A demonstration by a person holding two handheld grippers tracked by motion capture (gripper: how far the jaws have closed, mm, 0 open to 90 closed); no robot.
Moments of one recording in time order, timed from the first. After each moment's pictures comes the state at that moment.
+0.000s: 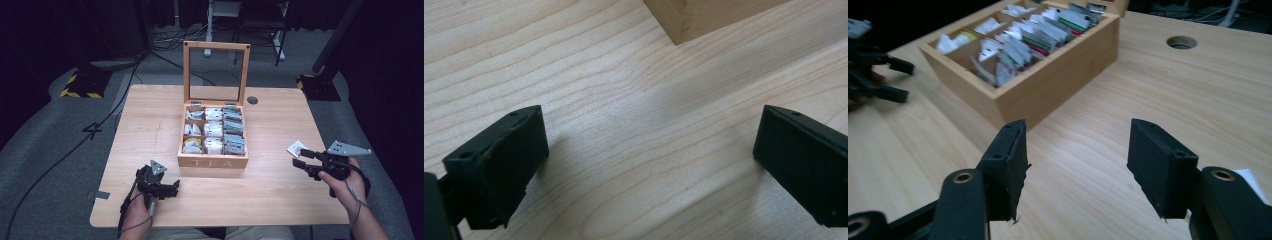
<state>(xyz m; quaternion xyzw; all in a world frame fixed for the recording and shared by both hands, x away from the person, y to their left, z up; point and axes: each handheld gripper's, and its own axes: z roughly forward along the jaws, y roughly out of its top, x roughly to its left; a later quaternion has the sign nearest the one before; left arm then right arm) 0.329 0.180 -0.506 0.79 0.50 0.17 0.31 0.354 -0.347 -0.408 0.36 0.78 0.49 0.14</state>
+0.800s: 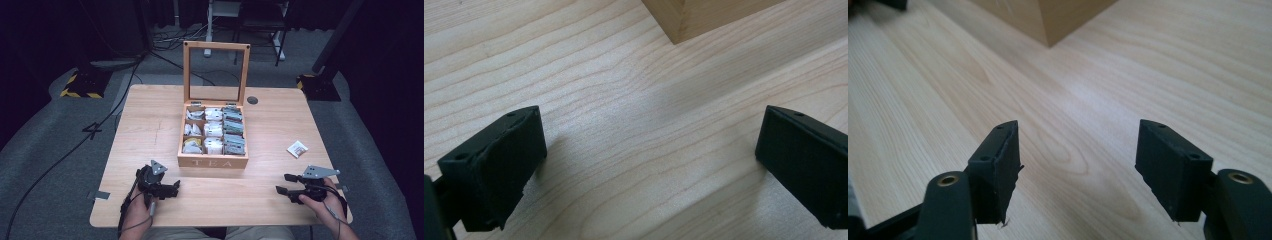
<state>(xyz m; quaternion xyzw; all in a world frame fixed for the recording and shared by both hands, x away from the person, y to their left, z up) 0.329 0.180 -0.506 0.79 0.49 0.17 0.31 0.330 -0.316 -0.483 0.35 0.83 0.42 0.10</state>
